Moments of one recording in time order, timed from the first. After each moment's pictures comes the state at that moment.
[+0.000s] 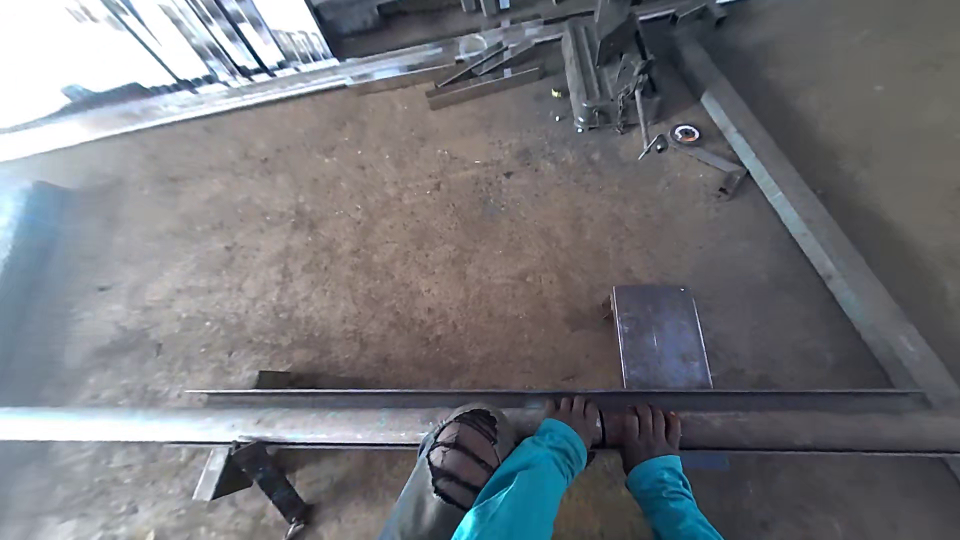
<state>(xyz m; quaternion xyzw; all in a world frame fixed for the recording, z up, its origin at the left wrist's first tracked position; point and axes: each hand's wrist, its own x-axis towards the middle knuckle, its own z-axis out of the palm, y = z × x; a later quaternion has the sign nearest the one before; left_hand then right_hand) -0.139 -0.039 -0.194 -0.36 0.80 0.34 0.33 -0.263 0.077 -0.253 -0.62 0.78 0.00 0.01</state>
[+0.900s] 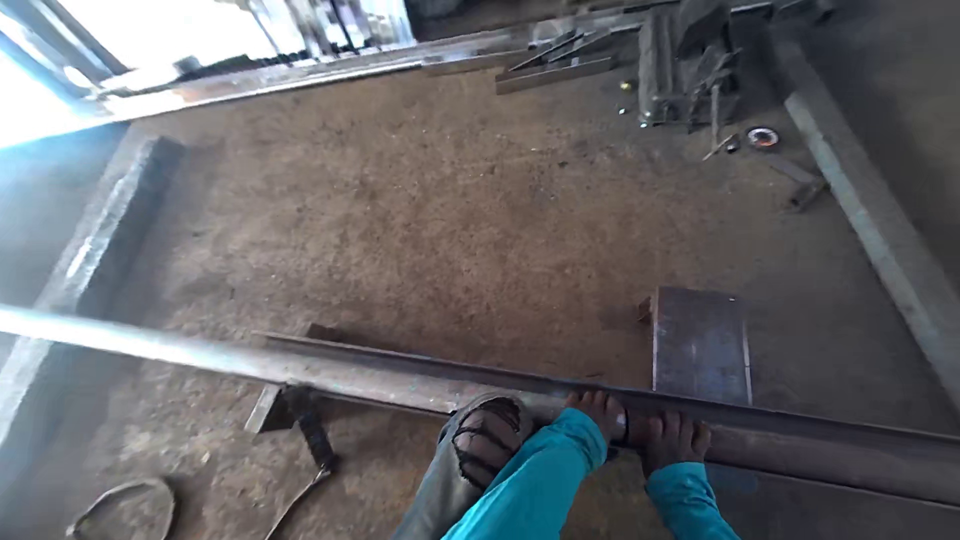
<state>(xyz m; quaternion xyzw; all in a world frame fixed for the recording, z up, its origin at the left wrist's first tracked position) -0.138 -0.039 -0.194 -0.40 0.78 0.37 0.29 -0.269 0.067 -0.237 -0.60 0.78 0.06 0.14</state>
